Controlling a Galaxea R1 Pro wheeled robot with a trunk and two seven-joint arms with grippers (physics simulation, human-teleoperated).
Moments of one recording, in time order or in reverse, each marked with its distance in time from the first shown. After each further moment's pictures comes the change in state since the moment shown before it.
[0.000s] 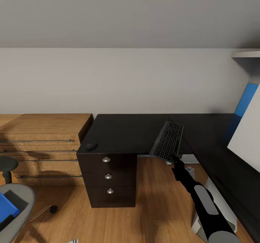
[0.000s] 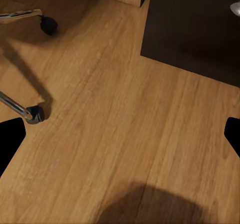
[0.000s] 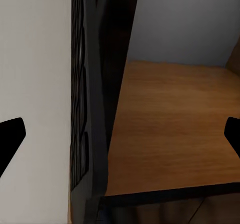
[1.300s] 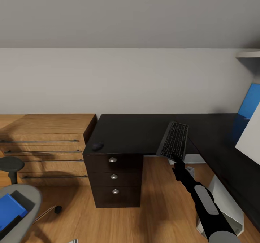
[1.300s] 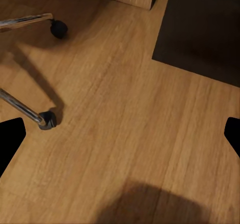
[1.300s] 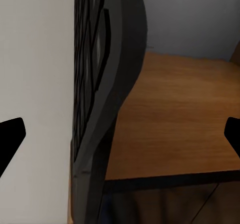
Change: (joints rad) left arm 0.000 0.000 -0.001 0.001 0.000 0.000 0.000; right arm 0.000 -0.002 0.000 -0.001 0.002 -0.003 0.003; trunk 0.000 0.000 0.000
